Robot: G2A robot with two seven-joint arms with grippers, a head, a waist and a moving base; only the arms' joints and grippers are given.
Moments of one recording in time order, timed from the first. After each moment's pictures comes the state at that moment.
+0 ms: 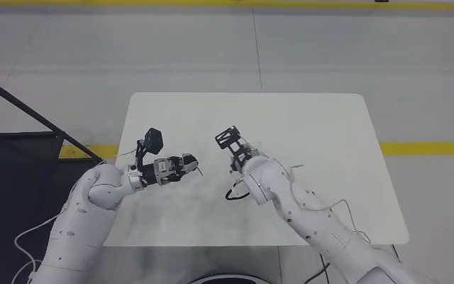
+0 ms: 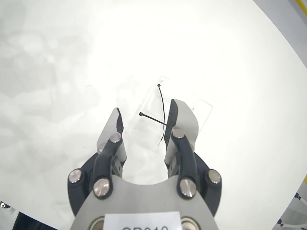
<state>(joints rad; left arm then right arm) 1.14 -1.04 -1.36 -1.42 0.48 -1.01 -0.52 -0.71 -1.36 0.67 -1.49 -1.24 0.24 1.06</state>
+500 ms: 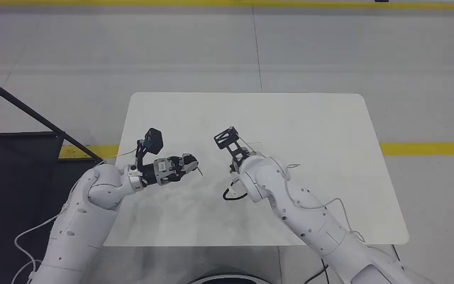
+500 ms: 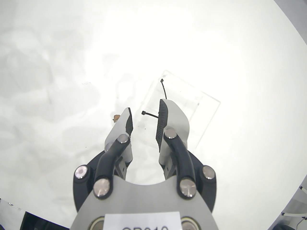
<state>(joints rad) 1.14 -1.04 -1.36 -1.42 0.48 -1.01 -0.52 -0.71 -1.40 0.68 -1.46 -1.25 0.24 1.11</state>
